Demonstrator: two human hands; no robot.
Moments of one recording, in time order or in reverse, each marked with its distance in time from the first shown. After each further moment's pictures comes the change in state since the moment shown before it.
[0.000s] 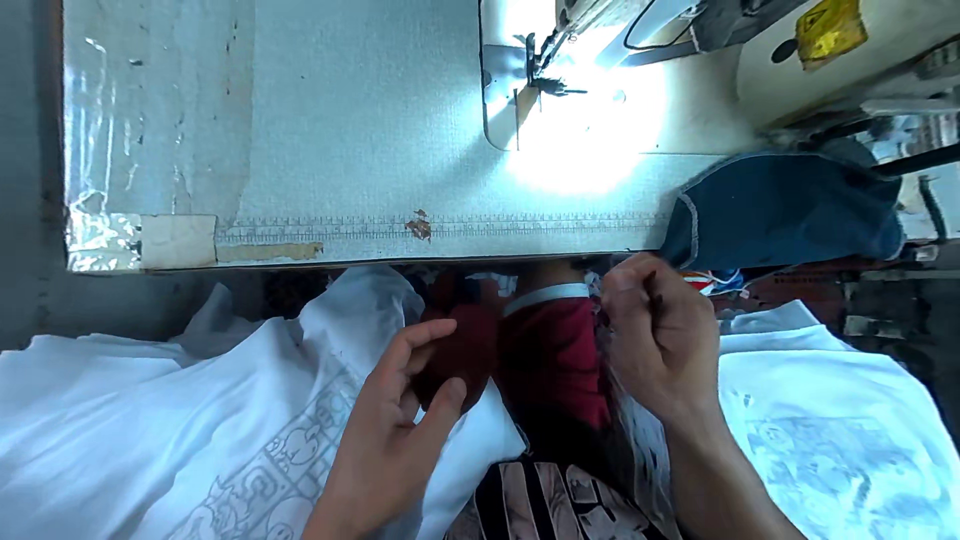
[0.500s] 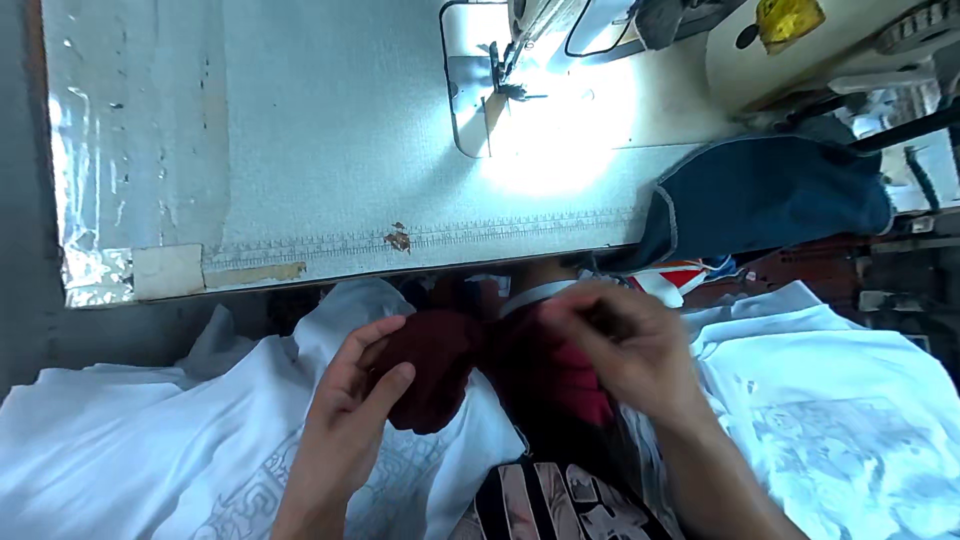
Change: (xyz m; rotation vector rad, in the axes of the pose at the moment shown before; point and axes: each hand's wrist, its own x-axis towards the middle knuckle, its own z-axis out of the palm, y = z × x) left_hand 0.008 -0.007 -0.021 -0.176 0.101 -0.104; right_hand -0.010 0.005 -0.002 0.298 -0.095 0.032
